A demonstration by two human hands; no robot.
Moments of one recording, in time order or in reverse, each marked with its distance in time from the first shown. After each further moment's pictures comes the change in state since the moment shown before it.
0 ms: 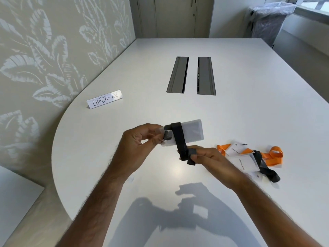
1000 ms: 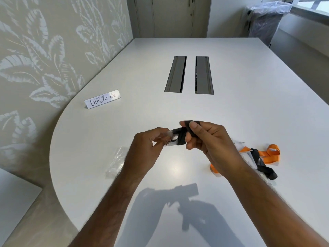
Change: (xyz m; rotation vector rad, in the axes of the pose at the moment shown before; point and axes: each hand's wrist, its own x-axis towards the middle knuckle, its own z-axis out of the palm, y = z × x) left_hand 0.003 -0.019 0.031 0.309 0.050 0.000; right_hand 0.009 -0.068 0.019 0.221 0.233 -0.190
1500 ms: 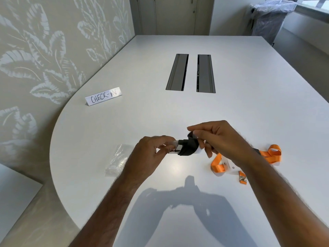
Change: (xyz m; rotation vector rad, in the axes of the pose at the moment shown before) left_hand -0.015 -0.001 0.000 0.026 -0.134 0.084; right_hand 0.011 -0.009 -0.035 -0.514 -0.046 0.158
